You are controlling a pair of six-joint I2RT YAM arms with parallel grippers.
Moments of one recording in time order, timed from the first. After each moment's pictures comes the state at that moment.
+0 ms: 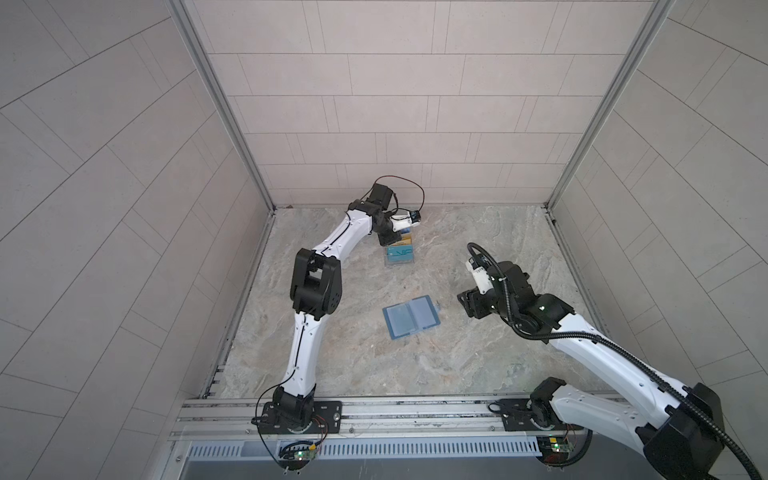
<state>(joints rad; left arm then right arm) -0.37 2.29 2.10 -0.84 0.29 0.94 0.53 1.03 0.79 -0.53 0.01 0.17</state>
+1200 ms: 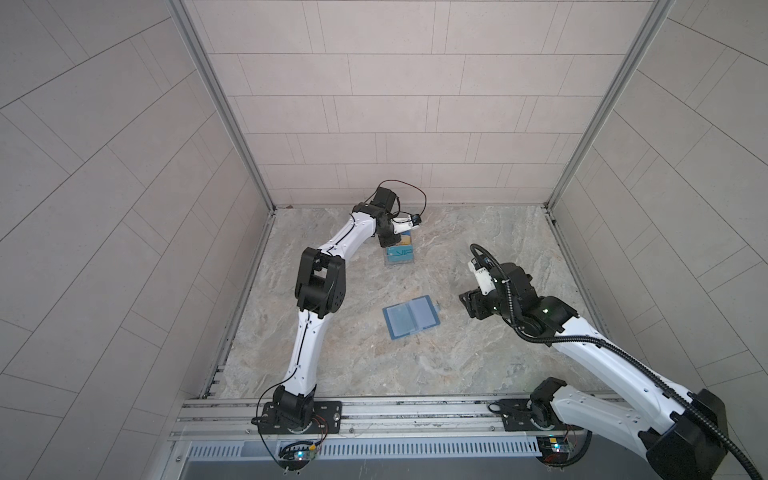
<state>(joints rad) -0.37 2.34 2.11 -0.82 0.18 0.94 0.53 1.00 0.78 -0.54 0.02 0.17</state>
